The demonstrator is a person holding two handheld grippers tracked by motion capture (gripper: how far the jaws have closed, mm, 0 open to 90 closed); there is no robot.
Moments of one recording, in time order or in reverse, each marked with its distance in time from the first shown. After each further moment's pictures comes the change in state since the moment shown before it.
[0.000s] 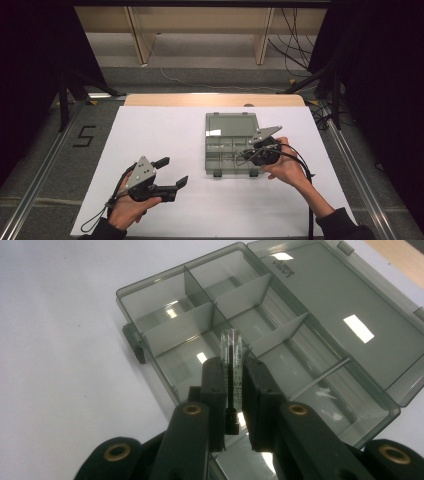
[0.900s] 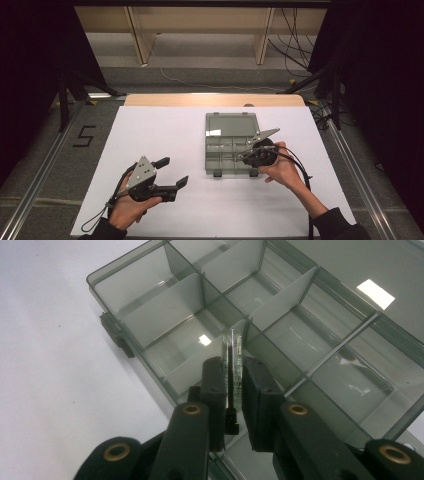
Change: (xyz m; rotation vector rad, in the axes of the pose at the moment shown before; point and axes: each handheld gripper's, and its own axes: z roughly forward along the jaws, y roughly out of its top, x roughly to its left) left arm 0.000 0.000 0.001 0.001 0.002 -0.003; right arm -0.004 -0.014 0.021 0.053 0.018 0.152
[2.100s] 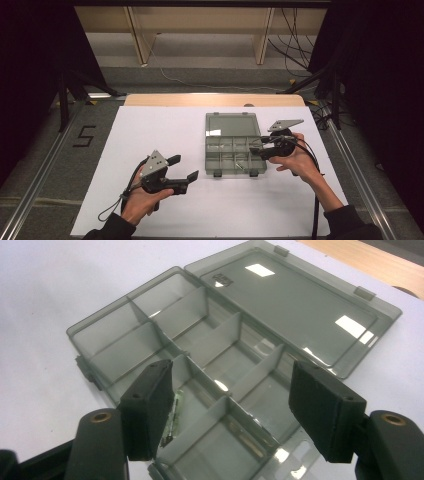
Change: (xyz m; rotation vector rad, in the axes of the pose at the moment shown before) left arm -0.001 0.005 0.035 0.038 -0.037 -0.080; right arm -0.039 -0.004 -0.034 -0.157 -0.014 0.054
